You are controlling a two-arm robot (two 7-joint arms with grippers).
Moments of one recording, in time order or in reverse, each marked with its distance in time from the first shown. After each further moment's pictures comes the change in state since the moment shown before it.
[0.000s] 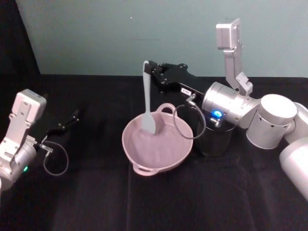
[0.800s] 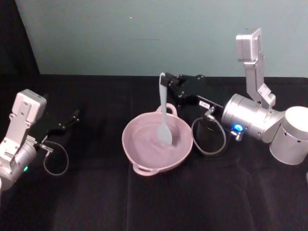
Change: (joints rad) left arm 0.000 0.000 0.000 0.000 0.000 0.000 0.000; right arm -0.124 0.120 0.046 -0.202 -0.005 0.067 -0.038
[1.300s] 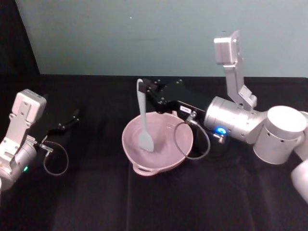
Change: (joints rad) left arm 0.000 0.000 0.000 0.000 0.000 0.000 0.000; right arm 0.019 -0.027 -0.060 -0.016 0.001 0.009 0.037
